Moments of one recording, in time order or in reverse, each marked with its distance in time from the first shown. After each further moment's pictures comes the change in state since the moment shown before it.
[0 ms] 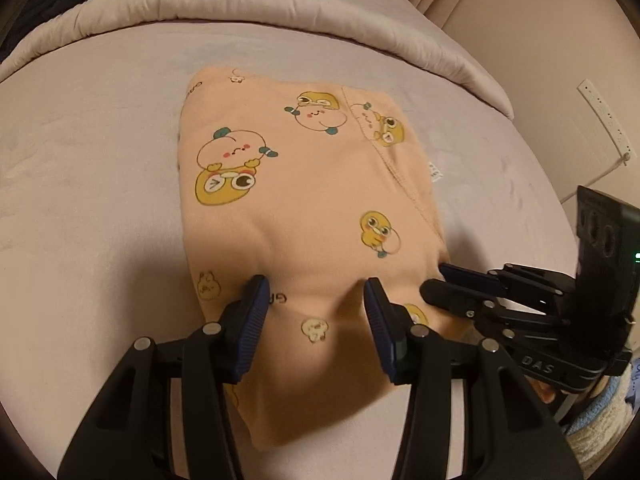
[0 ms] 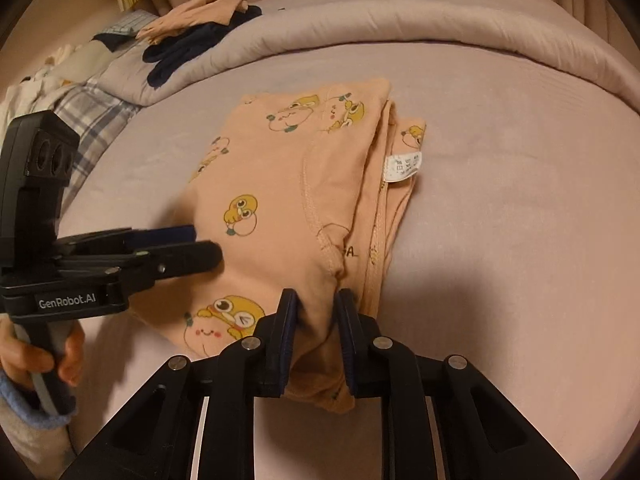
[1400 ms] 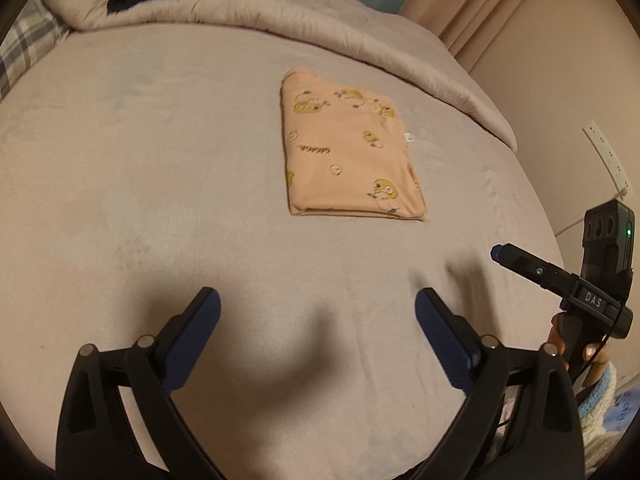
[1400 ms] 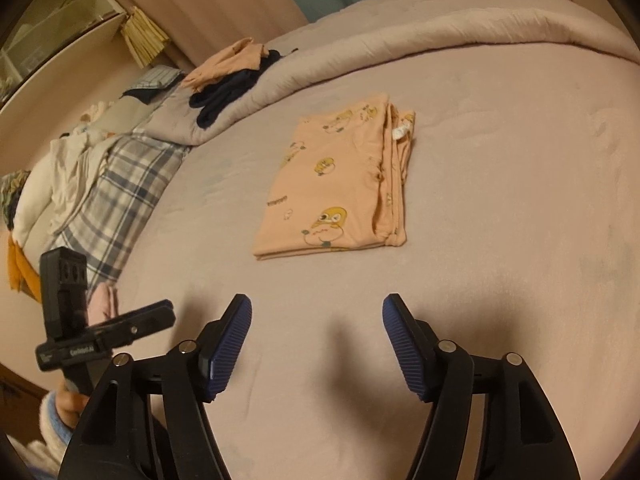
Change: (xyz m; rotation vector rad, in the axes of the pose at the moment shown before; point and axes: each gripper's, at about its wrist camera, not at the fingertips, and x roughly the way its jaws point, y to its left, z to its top) left arm -0.141 -0.028 -0.136 -0.164 -0.121 0.099; right arm -0.103 0.029 -0.086 0.155 -0.118 0.165
